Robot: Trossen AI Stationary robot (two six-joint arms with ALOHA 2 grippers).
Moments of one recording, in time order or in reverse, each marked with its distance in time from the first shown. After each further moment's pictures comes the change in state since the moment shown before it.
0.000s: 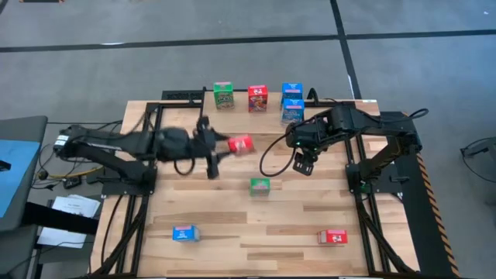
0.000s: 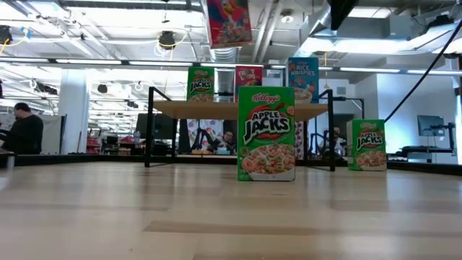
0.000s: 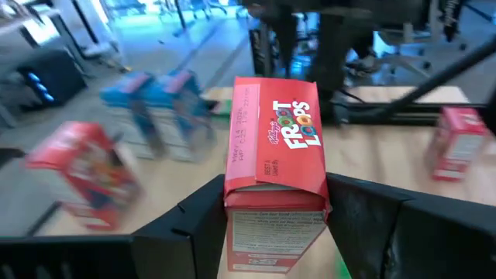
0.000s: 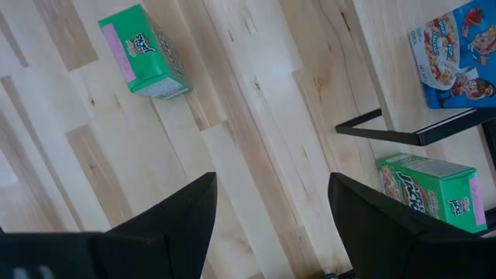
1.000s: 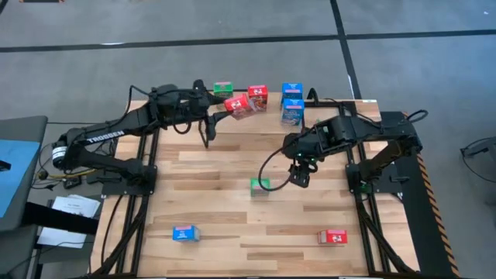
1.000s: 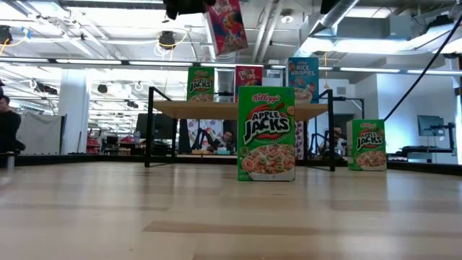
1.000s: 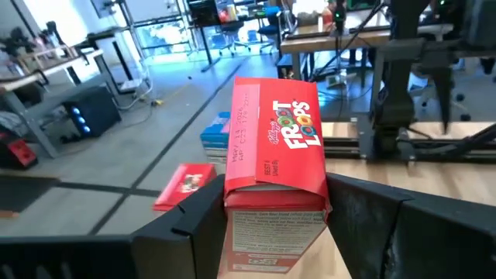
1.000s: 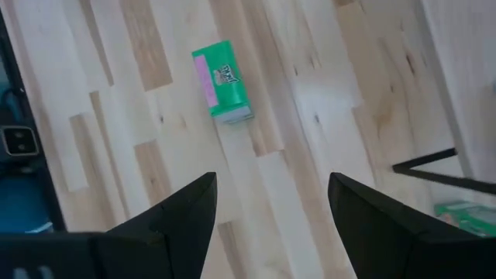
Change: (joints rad) left arm 0.451 -0.014 0.000 0.133 0.386 0.132; right arm 0.100 0.006 -0.001 0.145 -0.056 0.026
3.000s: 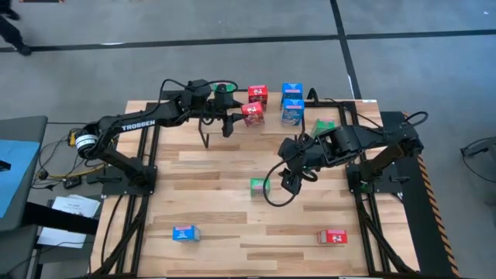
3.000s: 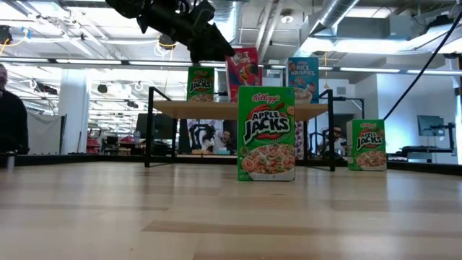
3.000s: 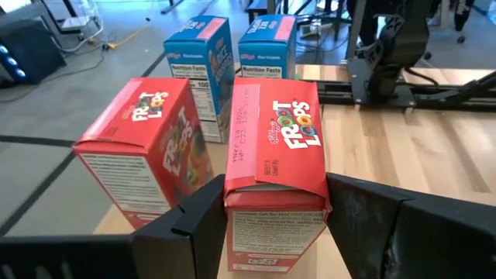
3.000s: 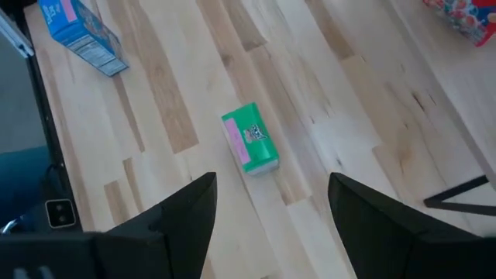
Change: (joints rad) left arm 0.127 0.290 0.000 0.095 0.218 -0.017; right arm 0.102 0.000 0.001 0.152 0.137 0.175
